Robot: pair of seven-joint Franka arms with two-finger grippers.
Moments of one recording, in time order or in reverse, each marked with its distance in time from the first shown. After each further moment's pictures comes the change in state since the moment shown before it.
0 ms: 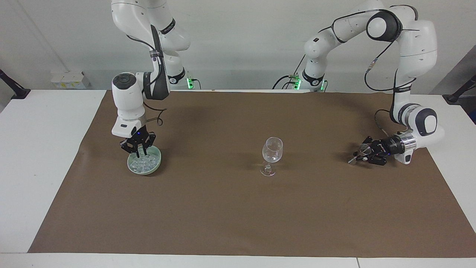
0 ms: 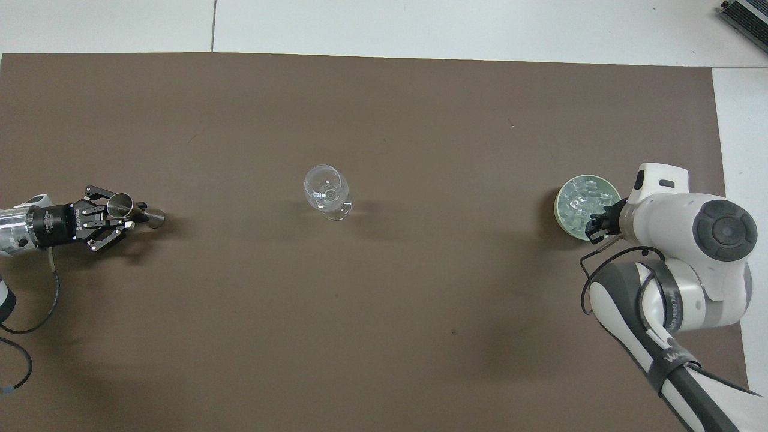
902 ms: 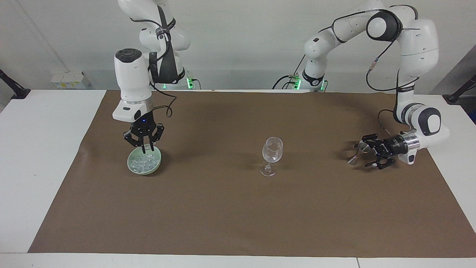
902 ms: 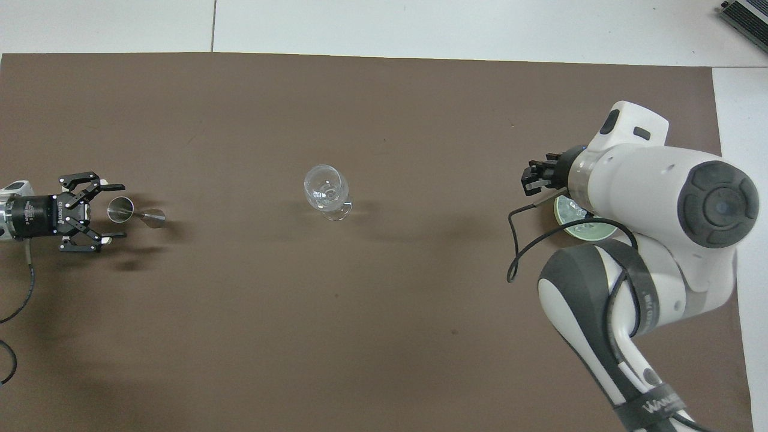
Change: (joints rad) left arm 0.001 -0.011 0.000 0.116 0.134 -0.073 -0.030; right arm 0.164 -0.026 0.130 0.295 0.150 -0.135 0.406
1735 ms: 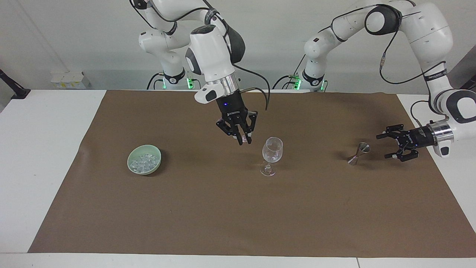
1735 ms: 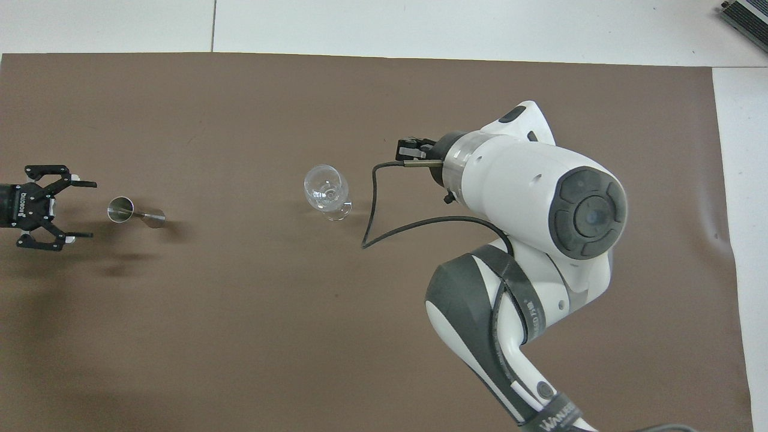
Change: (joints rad) left arm -0.001 -0.064 -0.019 0.197 0.287 -0.042 -0.044; right arm 0.313 0.209 0.003 0.294 0.113 0.108 0.820
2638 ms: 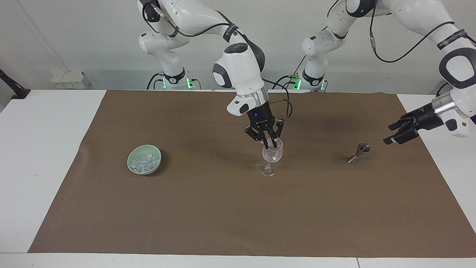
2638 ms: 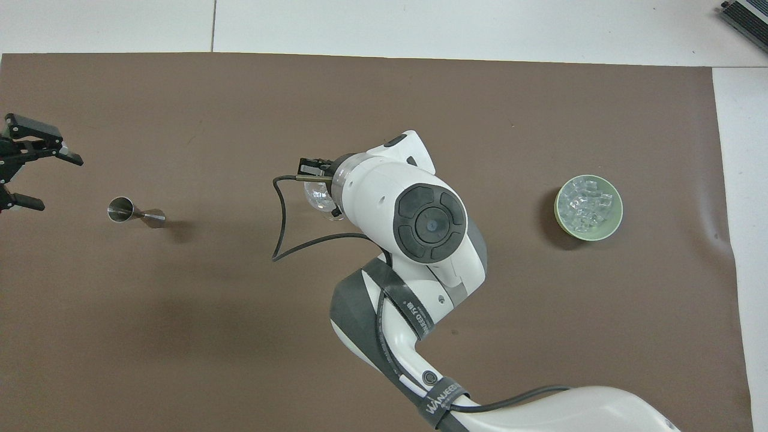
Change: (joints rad) left arm -0.284 -0.294 -0.015 0.068 0.456 0.056 0.343; right arm 0.086 0.145 -0.001 0.074 -0.061 0.031 0.046
